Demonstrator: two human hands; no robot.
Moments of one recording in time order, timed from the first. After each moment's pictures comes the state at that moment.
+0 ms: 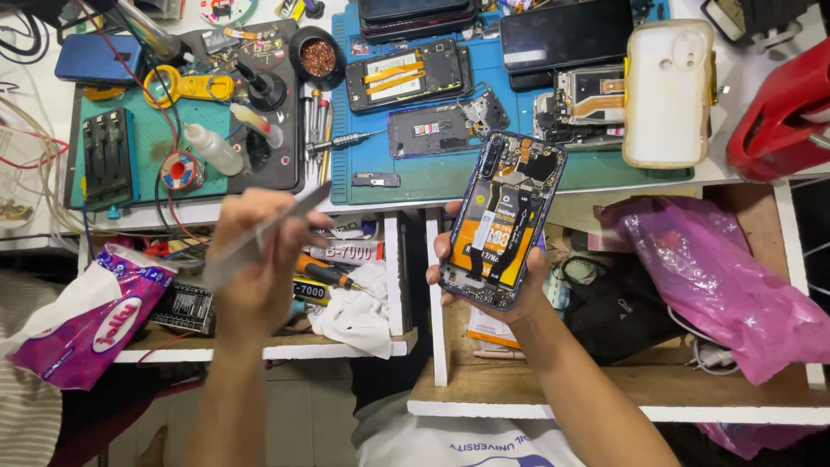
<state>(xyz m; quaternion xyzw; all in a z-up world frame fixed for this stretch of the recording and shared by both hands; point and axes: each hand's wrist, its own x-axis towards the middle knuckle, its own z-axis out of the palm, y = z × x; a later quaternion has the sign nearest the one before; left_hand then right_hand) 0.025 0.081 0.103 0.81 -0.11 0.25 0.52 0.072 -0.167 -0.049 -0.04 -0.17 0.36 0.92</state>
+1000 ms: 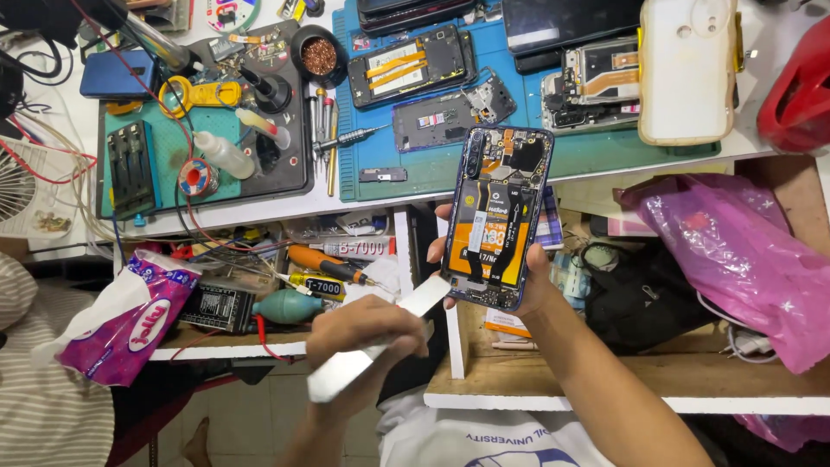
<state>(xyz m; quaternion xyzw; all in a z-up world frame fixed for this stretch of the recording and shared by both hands) -0.034 -0.001 0.113 0.80 -0.12 0.14 0.57 0.069 -0.174 -0.034 -0.04 -0.18 0.41 0.89</state>
